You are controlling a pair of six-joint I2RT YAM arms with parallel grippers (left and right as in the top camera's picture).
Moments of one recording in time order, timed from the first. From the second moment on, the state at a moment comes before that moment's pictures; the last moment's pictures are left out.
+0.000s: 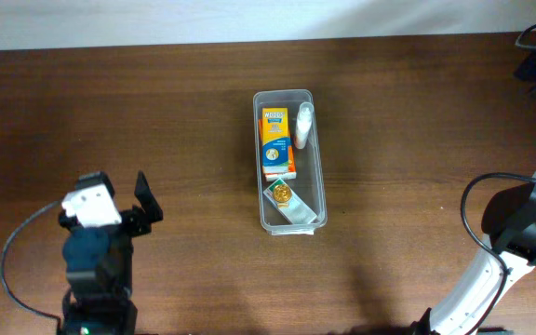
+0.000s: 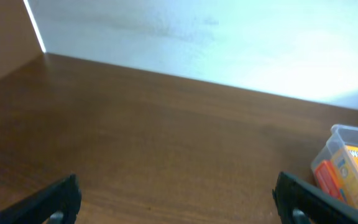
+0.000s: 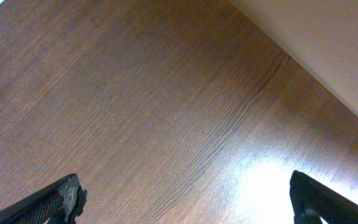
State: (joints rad) left arm 0.01 0.56 0.47 -0.17 -0.17 -0.15; right arm -0.44 2.20 2.45 -1.35 0.33 0.33
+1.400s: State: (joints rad) left arm 0.04 0.02 0.02 -0.07 -0.09 -0.09; right arm -0.44 2.20 2.45 -1.35 0.33 0.33
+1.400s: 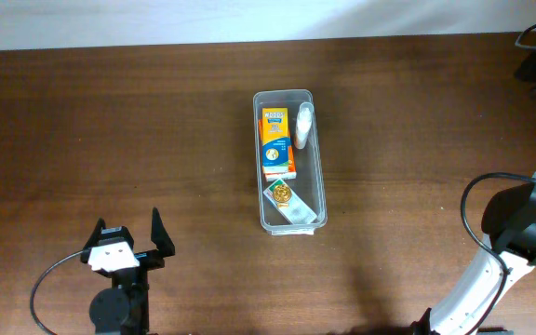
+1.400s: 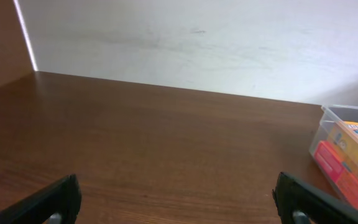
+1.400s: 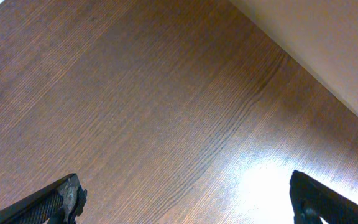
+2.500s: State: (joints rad) left arm 0.09 0.02 0.02 -0.08 -0.03 -0.09; right arm -0.44 2.20 2.45 -1.35 0.33 0.33
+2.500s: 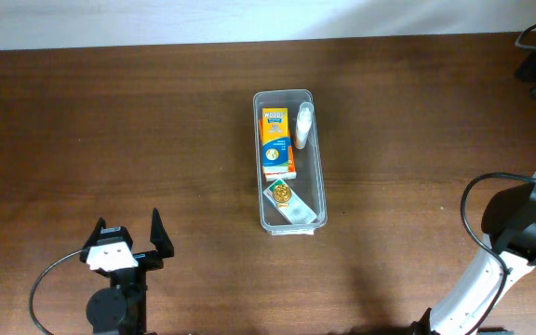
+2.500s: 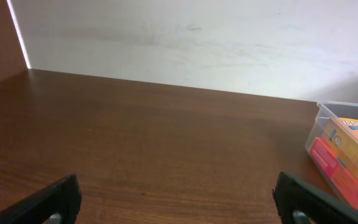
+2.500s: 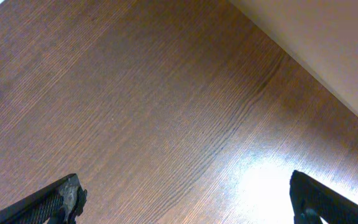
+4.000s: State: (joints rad) left arm 0.09 0.01 0.02 -0.08 -0.02 -0.09; right arm -0.27 1.26 1.48 -0.53 0.25 0.17
